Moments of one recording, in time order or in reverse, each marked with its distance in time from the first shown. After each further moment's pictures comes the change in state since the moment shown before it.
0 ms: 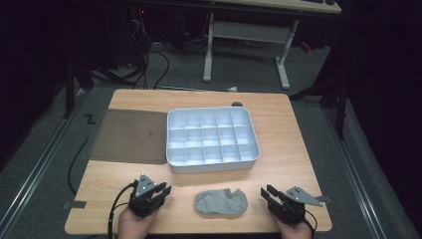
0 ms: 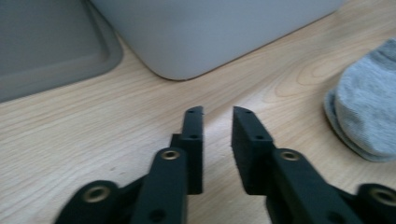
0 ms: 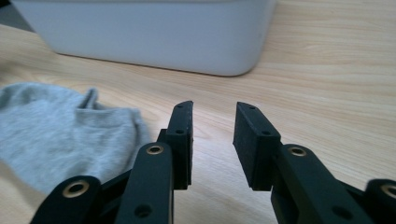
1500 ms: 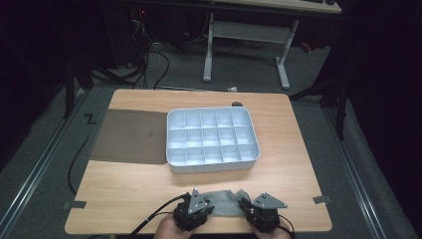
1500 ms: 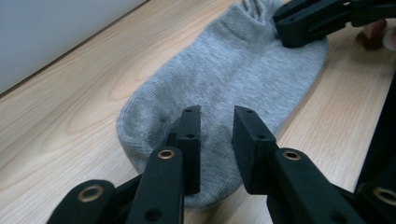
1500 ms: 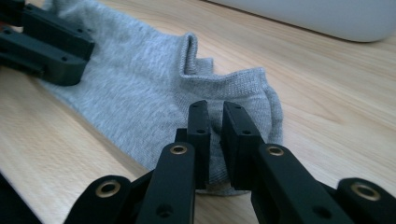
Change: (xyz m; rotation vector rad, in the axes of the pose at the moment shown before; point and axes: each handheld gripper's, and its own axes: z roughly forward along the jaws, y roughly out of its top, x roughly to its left) left arm -0.099 0.006 0.049 0.095 -0.199 0.239; right arm 0.062 -0.009 0.030 0.191 0.089 -0.163
